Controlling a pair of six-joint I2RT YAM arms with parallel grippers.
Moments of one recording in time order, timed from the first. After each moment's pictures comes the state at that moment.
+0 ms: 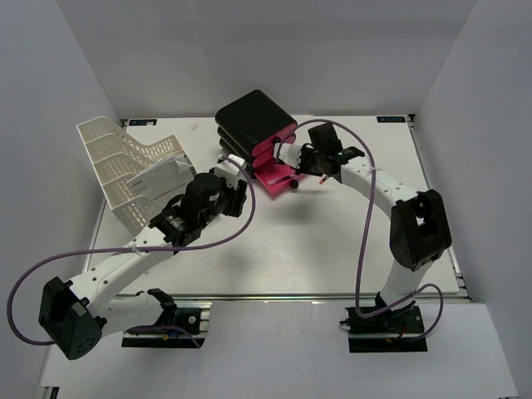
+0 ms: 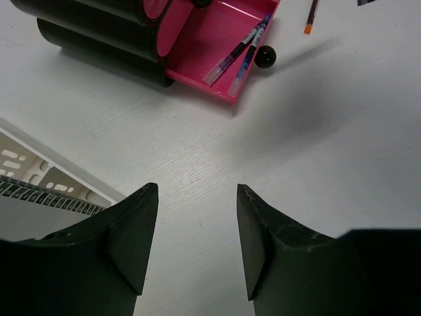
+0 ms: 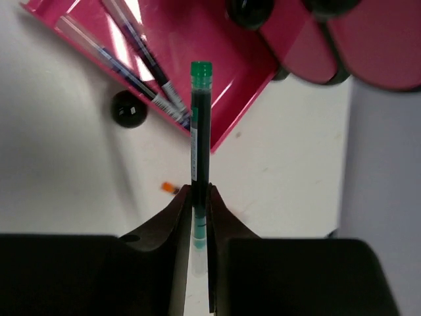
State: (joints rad) left arm -0.70 1.10 0.87 -0.20 -0.19 -0.06; right arm 0.48 1.76 1.39 -0.46 -0.15 -0.99
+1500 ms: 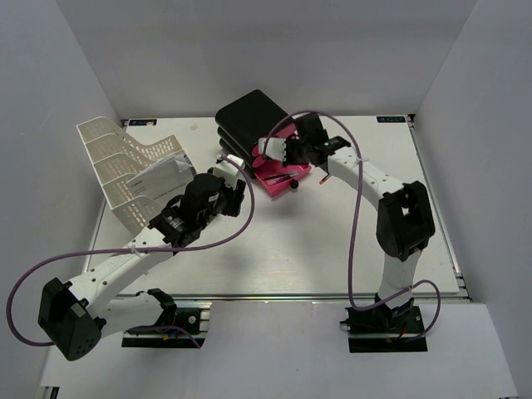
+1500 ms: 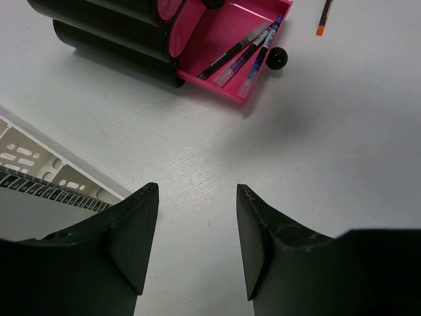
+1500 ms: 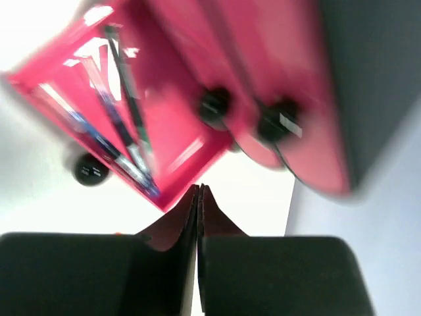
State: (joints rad) left arm -0.70 1.09 0.86 -0.20 -0.23 -0.05; right arm 0.55 1.90 1.56 -0.43 -0.18 -1.22
